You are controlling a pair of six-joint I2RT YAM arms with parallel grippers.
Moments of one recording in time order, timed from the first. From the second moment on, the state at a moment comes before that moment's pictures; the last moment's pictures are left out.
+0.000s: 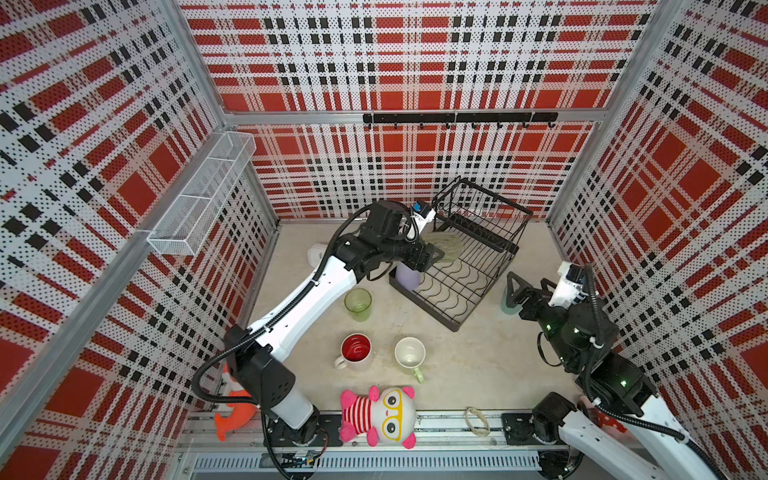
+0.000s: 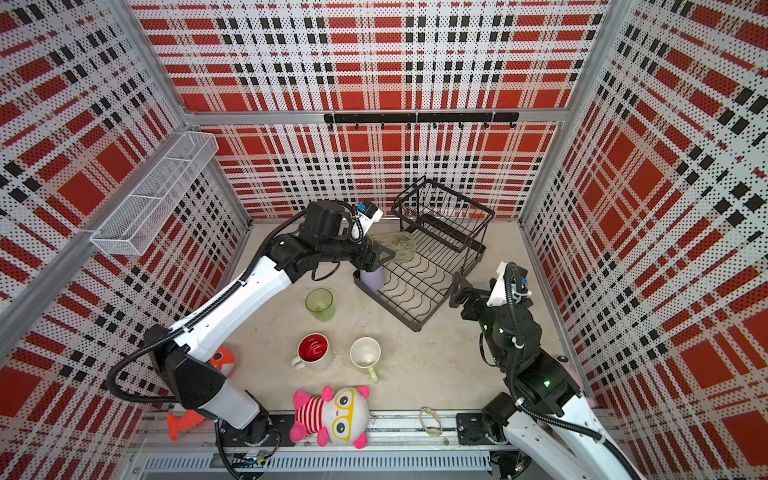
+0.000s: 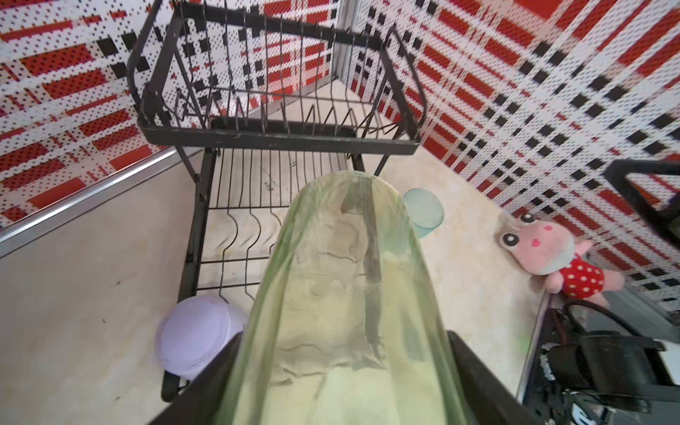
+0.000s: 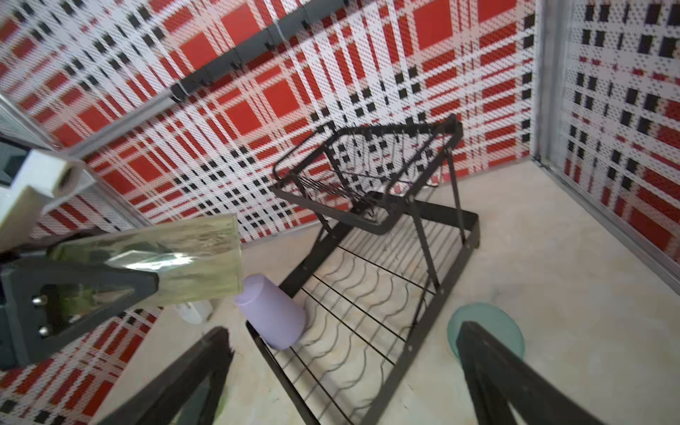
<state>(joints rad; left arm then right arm) -0.63 1.64 1.71 -0.67 0.29 -0.04 0.61 0.54 0.76 -0.41 0.48 0.48</state>
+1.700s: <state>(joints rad) -0.73 2.29 2.30 -1.08 0.00 0.23 0.61 0.66 0.68 -0.43 0.63 0.29</state>
